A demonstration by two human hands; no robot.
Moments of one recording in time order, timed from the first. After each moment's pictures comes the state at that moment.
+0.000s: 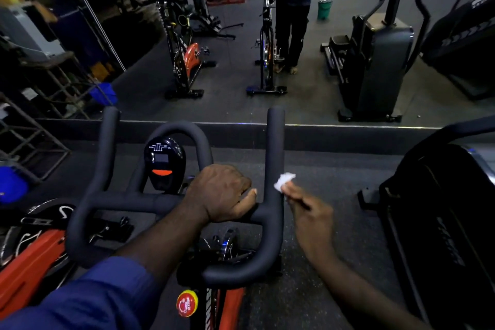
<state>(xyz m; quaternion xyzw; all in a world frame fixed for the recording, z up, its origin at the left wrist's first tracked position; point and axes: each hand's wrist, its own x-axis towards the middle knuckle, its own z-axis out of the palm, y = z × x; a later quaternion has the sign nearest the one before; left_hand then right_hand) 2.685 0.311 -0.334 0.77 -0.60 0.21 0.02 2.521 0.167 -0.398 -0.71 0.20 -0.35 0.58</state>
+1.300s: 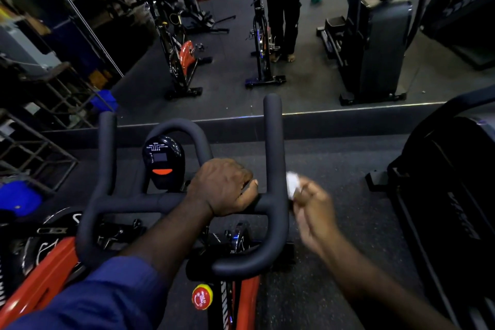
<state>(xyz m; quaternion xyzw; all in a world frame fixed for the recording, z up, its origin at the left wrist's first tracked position) 2.685 0.312 -0.334 0.78 -0.60 0.18 0.02 2.535 0.170 -0.414 -0.38 0.30 -0.22 0.85</state>
